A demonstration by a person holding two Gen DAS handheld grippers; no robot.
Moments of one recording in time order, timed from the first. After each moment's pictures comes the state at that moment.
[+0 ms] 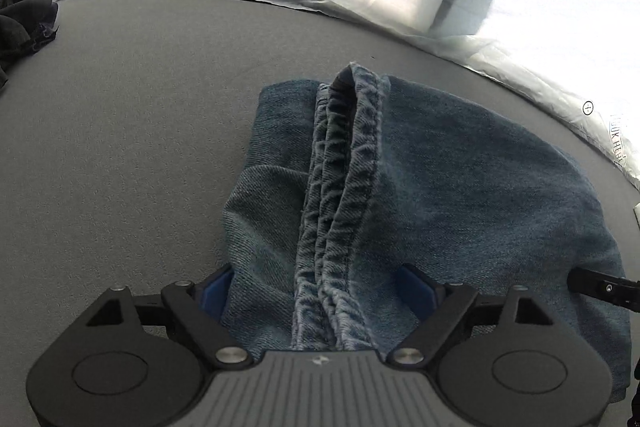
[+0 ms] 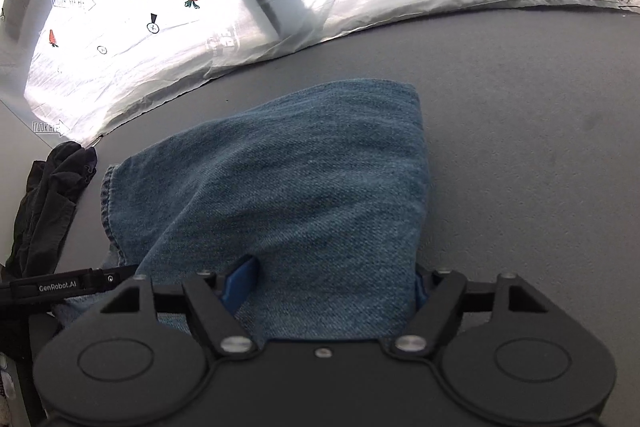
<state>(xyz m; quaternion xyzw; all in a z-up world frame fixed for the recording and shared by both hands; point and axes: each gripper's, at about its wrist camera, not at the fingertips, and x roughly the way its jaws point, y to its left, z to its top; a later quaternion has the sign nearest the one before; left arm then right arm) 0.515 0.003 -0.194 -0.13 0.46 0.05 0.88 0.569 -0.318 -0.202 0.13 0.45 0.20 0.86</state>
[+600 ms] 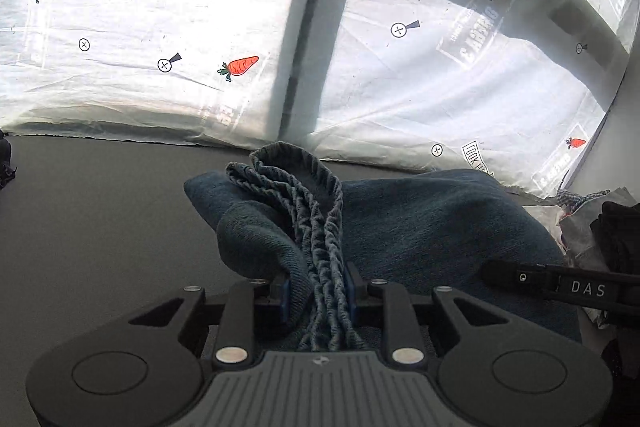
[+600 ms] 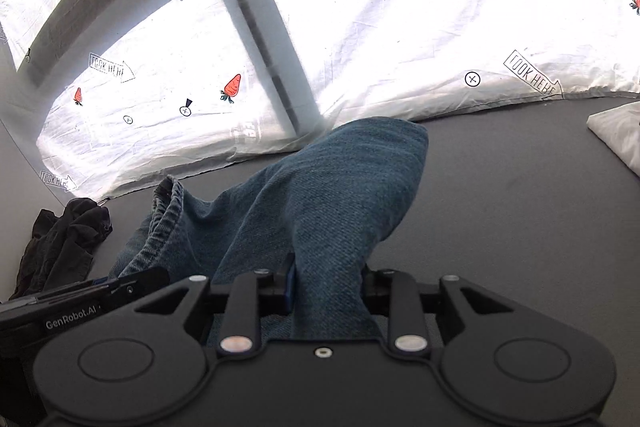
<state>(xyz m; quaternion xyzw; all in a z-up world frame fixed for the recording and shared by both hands) 0.430 -0.059 -0.090 -0.09 0.32 -0.10 0.94 0.436 -0.294 -0.079 0.14 0.33 0.11 0.93</state>
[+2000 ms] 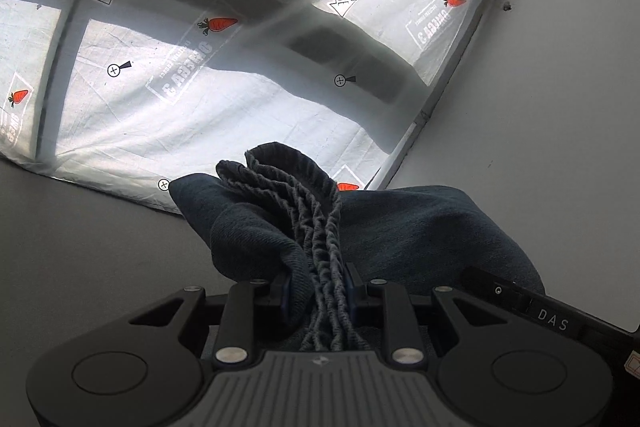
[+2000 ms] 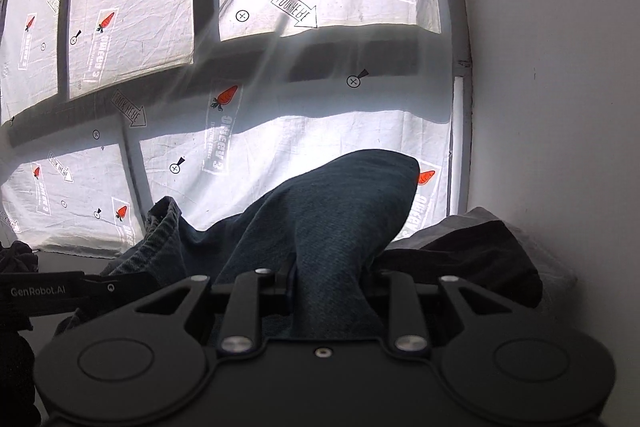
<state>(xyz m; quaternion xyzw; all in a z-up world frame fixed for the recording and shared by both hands) 0.314 -0.451 0.025 -0.19 0.21 -0.24 0.93 0.275 -0.659 0.065 0.02 0.14 0.03 0.99</state>
